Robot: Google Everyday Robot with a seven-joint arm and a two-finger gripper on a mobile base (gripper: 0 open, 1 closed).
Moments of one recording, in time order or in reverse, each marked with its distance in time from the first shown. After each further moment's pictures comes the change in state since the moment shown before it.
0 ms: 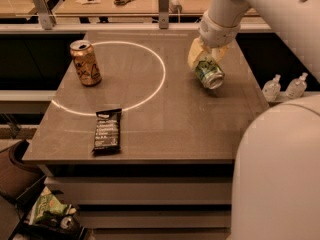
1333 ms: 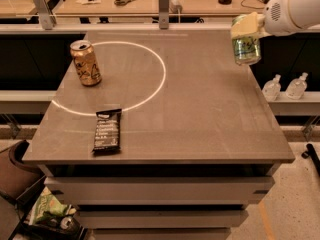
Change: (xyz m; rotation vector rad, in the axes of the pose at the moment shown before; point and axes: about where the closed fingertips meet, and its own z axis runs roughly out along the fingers) arm 0.007 -0.091 -0.100 -0.092 -0.589 0.072
